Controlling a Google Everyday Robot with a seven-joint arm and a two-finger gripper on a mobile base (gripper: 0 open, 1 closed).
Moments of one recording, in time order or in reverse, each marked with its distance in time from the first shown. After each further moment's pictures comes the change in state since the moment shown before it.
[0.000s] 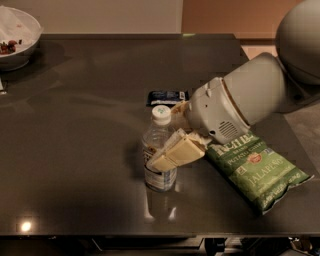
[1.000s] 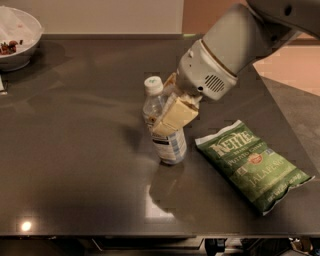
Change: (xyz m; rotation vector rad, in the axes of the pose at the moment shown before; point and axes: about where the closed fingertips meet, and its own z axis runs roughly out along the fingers) arm -0.014 -0.053 -0.012 -0.047 0.191 -0.037
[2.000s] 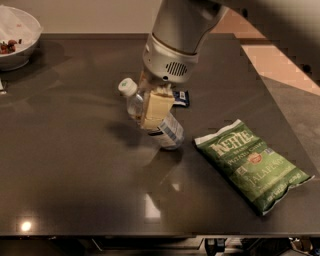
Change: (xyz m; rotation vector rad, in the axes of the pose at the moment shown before) arm -0.013 -0.024 0.024 -0.052 0.294 -0.171
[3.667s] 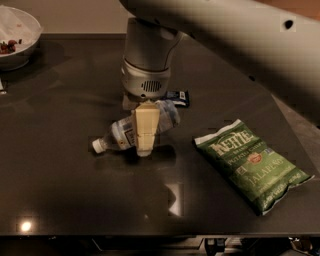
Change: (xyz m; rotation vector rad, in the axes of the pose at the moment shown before) arm -0.010 -0.009 0.049 -0.056 0.132 -0.097
